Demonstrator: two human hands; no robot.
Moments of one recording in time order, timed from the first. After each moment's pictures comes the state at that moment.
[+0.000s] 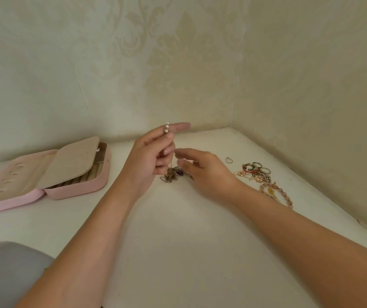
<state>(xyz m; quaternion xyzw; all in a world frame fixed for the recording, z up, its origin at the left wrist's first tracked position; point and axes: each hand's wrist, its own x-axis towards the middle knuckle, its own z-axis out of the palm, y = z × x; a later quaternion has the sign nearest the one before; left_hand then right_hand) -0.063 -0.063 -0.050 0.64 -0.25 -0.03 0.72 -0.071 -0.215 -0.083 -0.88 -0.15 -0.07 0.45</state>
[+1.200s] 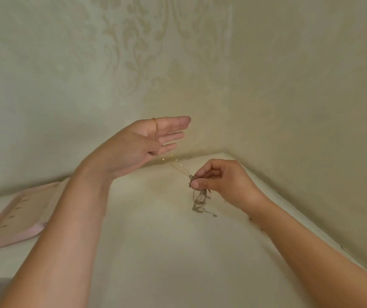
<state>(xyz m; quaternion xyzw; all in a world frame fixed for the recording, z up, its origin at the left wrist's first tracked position) -0.053 -0.057 0.044 0.73 -0.37 -0.12 0.56 -0.089 -0.262 -0.043 -0.76 -0.11 -0.07 0.64</state>
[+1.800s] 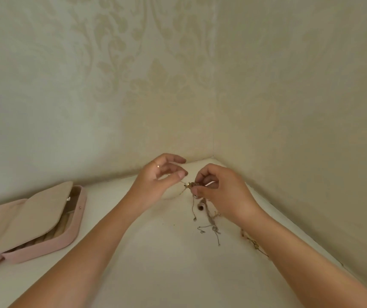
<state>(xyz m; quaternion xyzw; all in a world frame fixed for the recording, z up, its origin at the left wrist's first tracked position) -0.012 -0.114 -0.041 0.77 -0.29 0.02 0.57 -0.078 -0.278 -0.046 -0.83 -0.03 -0.14 0.55</state>
